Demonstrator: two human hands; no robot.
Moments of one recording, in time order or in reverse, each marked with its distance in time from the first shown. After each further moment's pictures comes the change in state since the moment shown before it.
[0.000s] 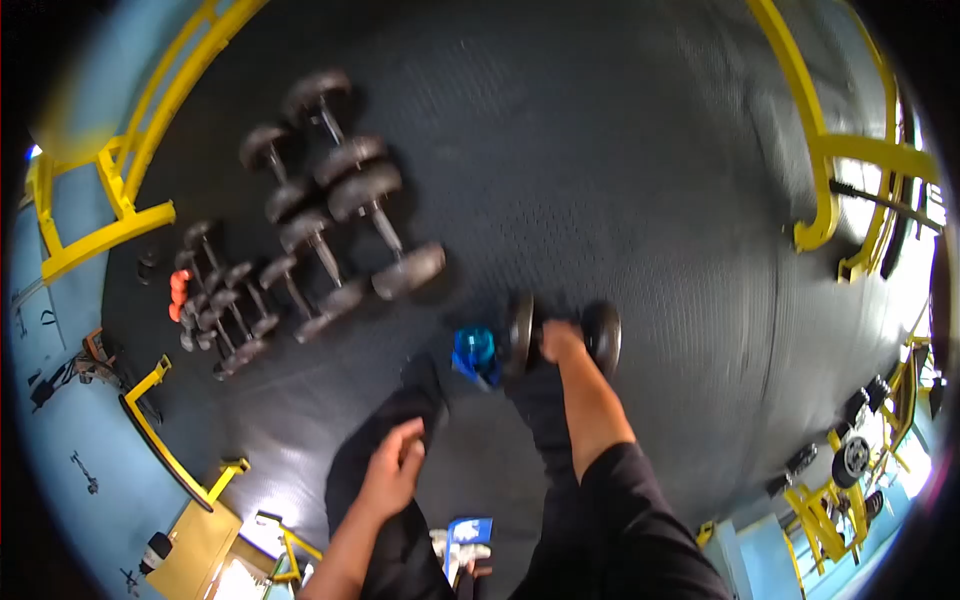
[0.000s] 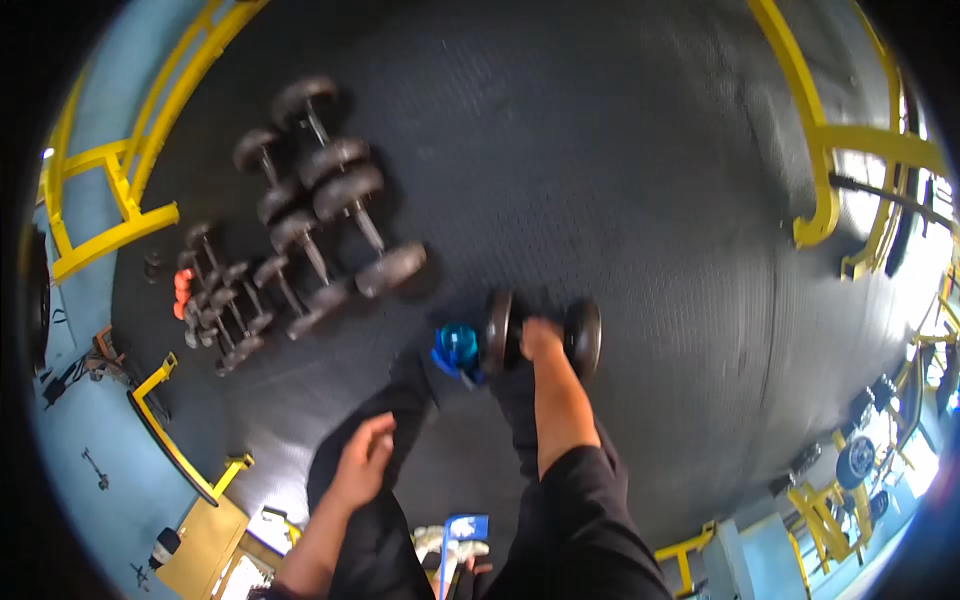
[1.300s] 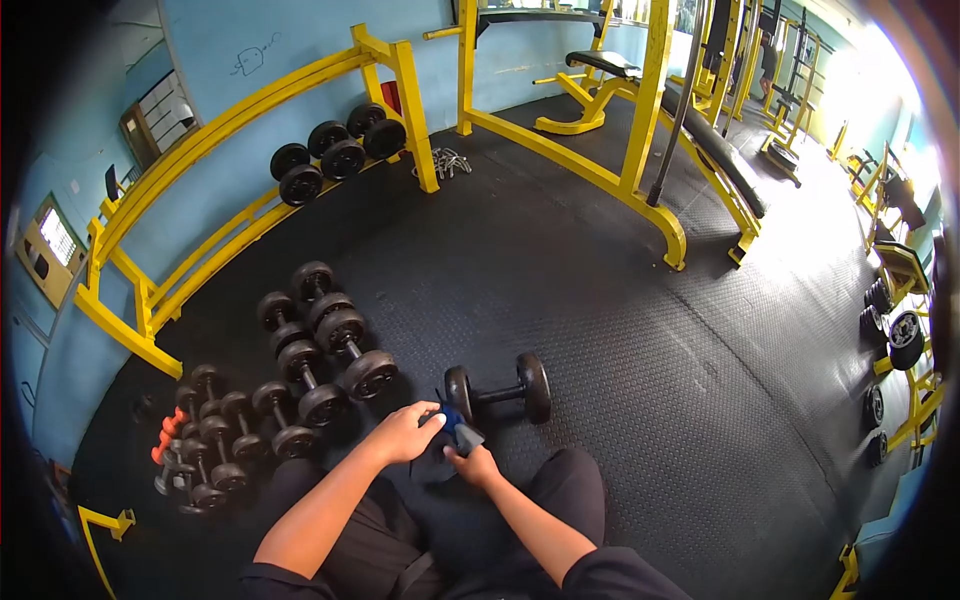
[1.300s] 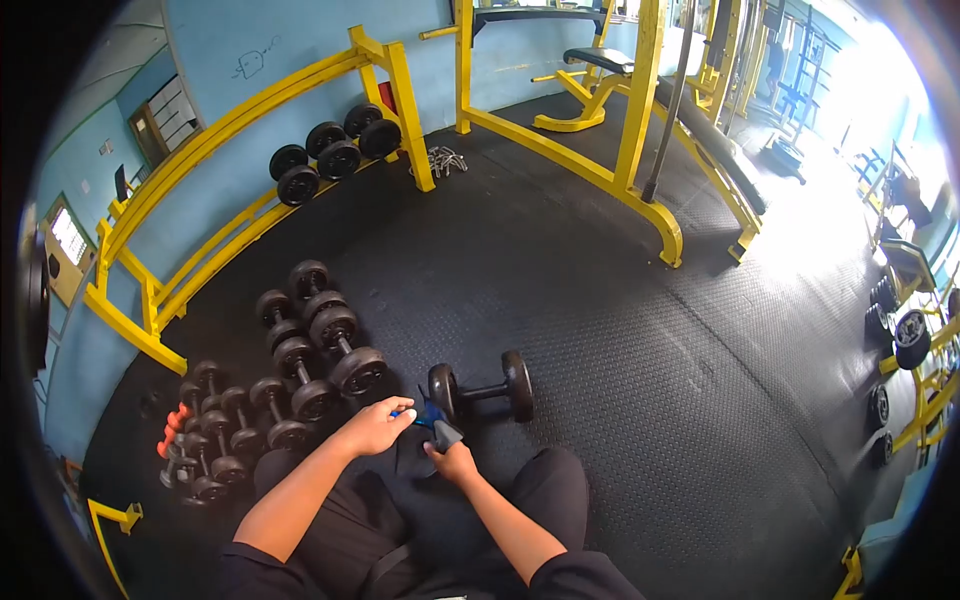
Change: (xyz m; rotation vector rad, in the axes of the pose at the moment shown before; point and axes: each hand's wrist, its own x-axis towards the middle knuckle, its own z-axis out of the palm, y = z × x) left_hand 0.039 -0.073 0.096 0.663 -0.010 0.780; right_hand -0.076 -0.071 0.214 1.097 1.183 -0.624
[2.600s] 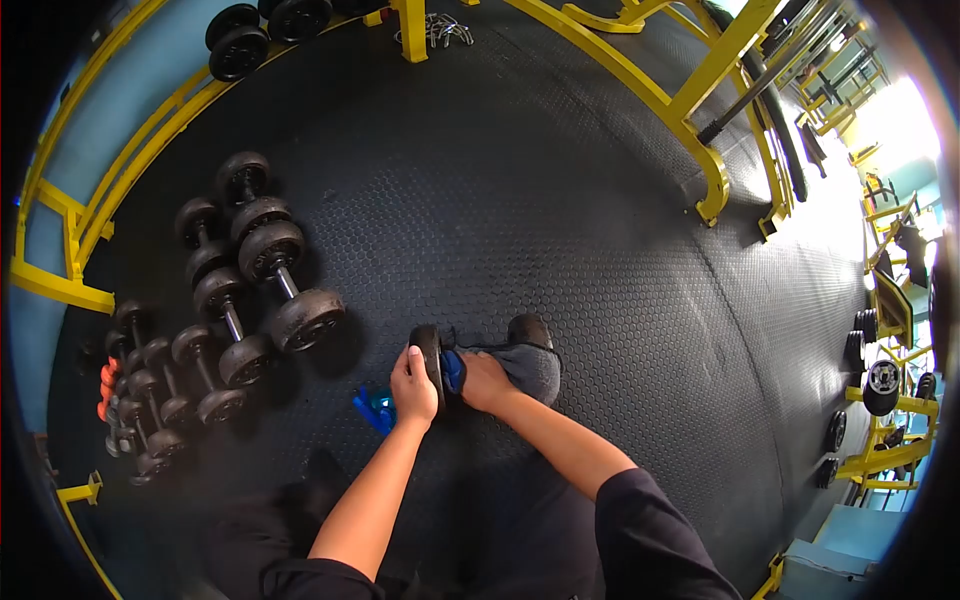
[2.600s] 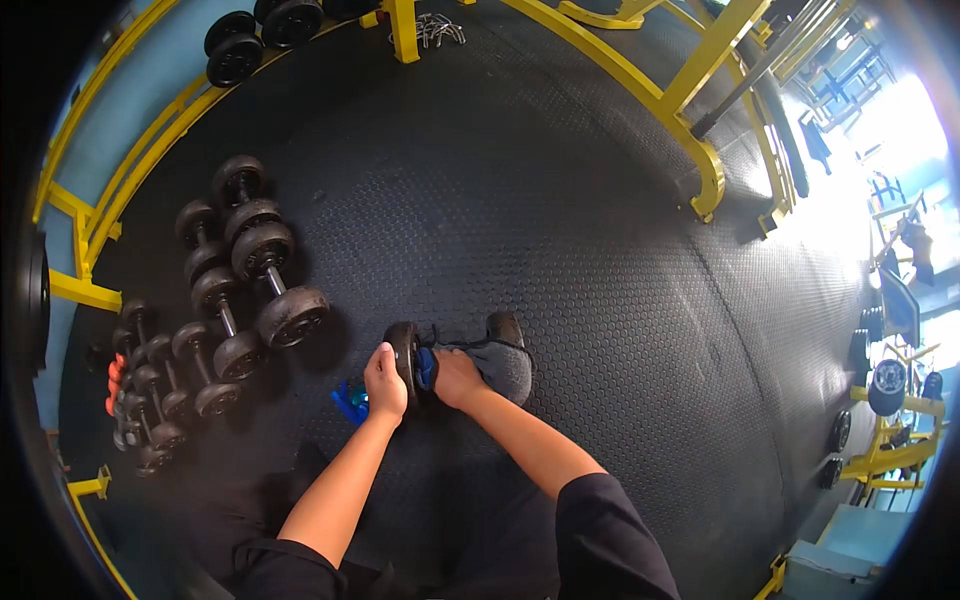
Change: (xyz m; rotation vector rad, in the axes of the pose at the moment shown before) left_hand 0.174 -0.101 0.166 -0.758 0.579 -0.332; right_hand 0.183 0.053 -0.039 -0.810 -0.685 -0.100
